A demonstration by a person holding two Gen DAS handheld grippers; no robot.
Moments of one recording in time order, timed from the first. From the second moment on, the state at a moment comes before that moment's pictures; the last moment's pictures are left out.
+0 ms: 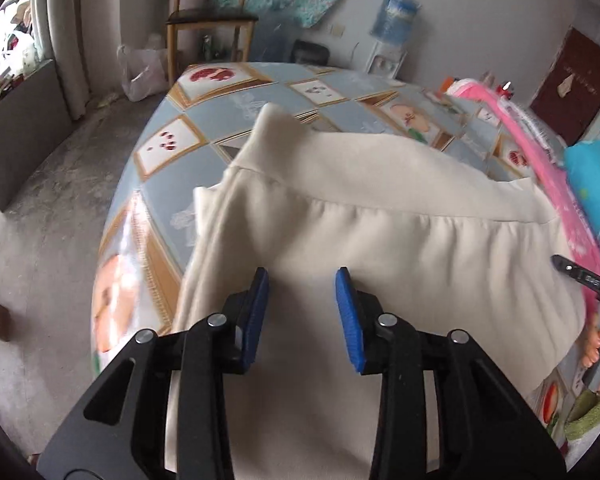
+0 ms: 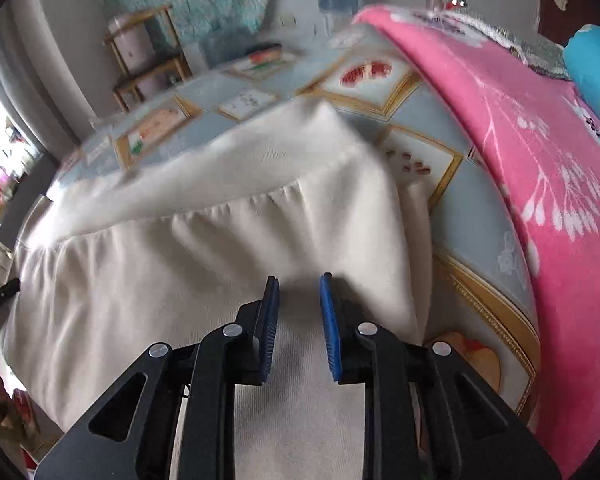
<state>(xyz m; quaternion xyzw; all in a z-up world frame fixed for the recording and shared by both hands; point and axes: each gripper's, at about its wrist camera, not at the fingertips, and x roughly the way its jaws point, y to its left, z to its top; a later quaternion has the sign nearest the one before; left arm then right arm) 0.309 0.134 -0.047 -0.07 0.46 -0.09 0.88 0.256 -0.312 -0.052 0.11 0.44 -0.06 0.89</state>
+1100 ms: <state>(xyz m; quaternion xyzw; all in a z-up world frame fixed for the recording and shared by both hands) 0.107 0.027 0.075 0.04 0.32 -0.05 0.94 0.047 -0.181 0.035 0.04 0.34 -0.07 0.94</state>
